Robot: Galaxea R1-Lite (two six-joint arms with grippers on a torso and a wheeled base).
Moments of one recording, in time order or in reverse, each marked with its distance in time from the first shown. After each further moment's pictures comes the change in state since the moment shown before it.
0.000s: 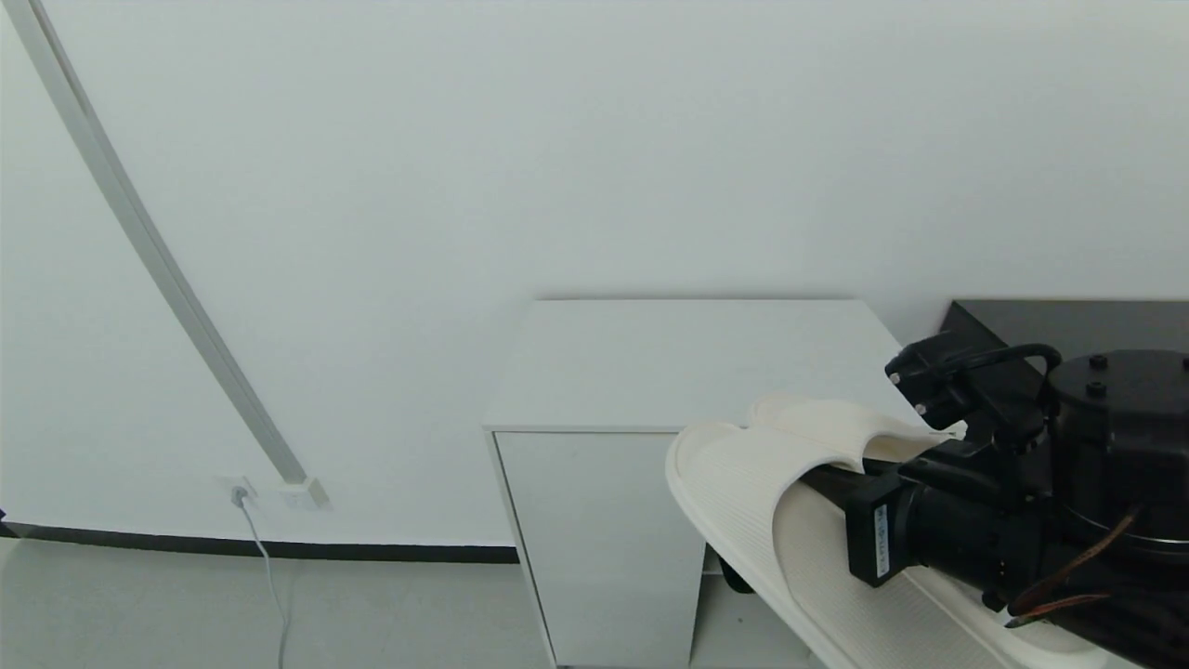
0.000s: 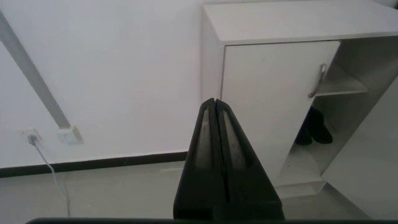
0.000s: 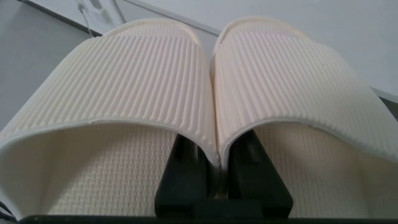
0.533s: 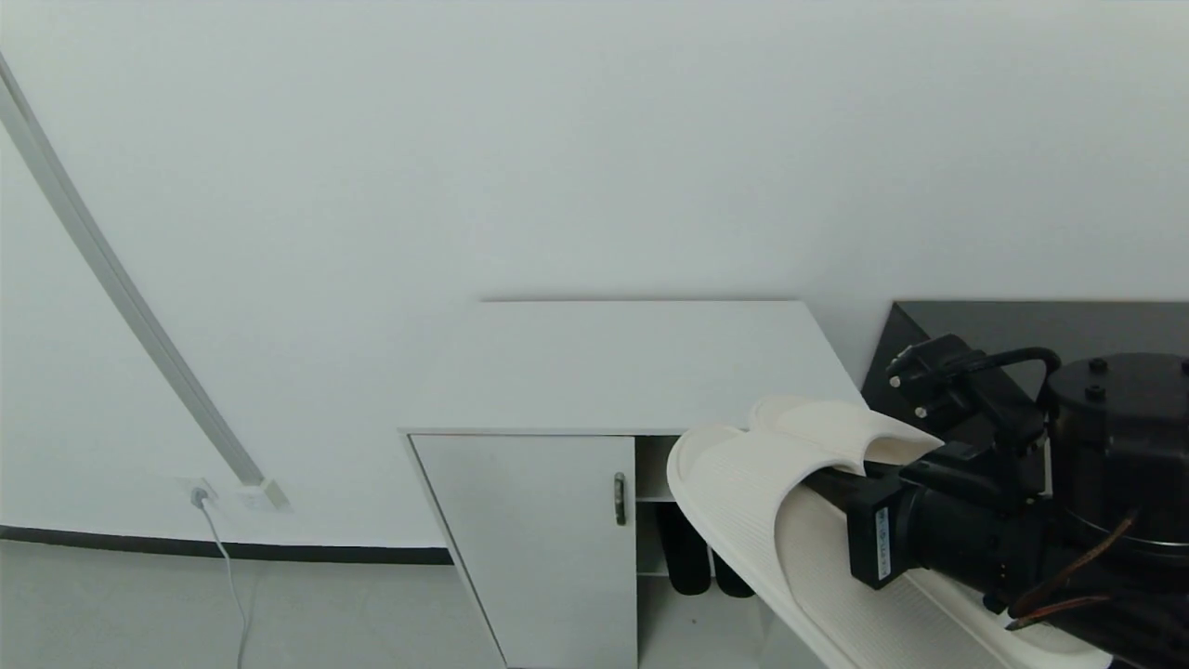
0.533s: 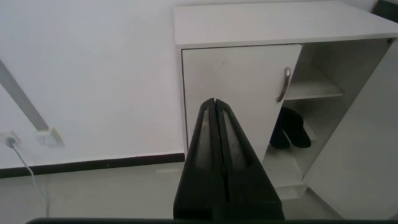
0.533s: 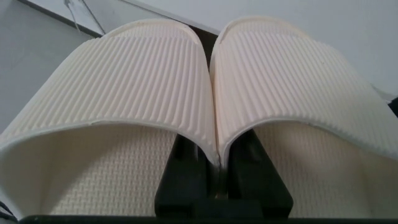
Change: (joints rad) left arm 0.000 0.000 0.000 0.001 0.000 -0.001; right arm 0.000 0.001 0.008 -0.005 0.003 0.000
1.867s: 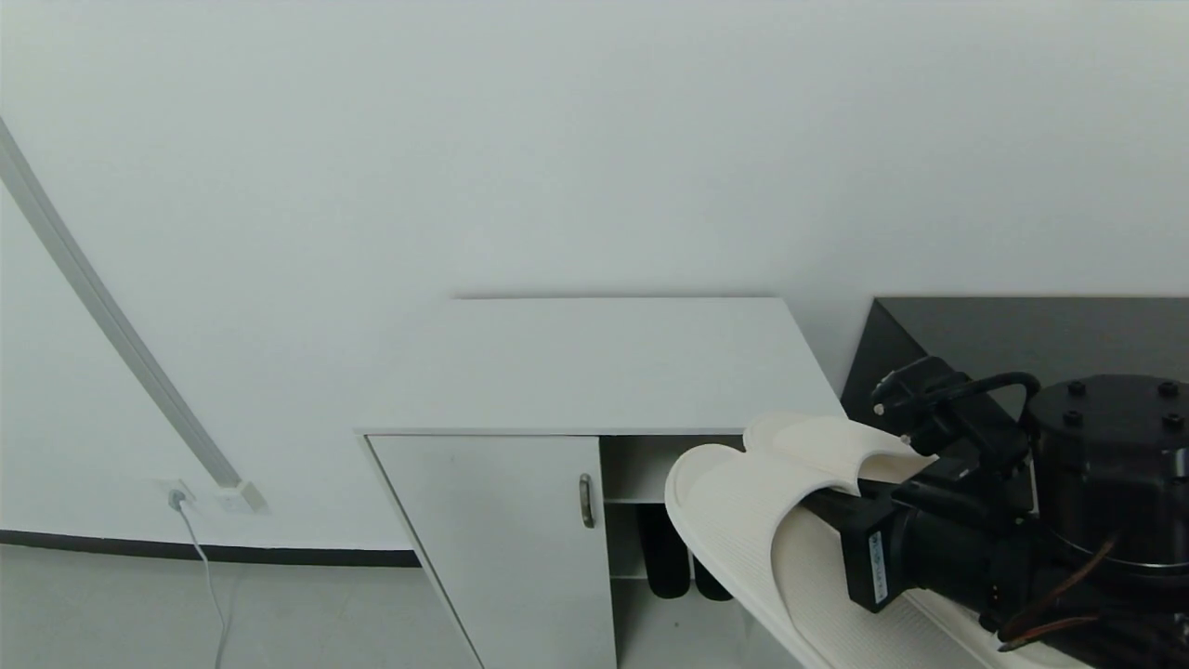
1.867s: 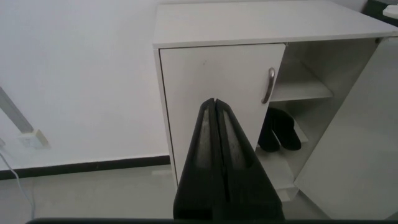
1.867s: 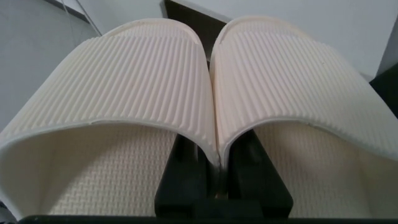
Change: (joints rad) left arm 0.000 0.000 0.000 -0.002 0.001 -0.006; right arm 0.007 0.014 0.026 -0.001 0.001 -0.026
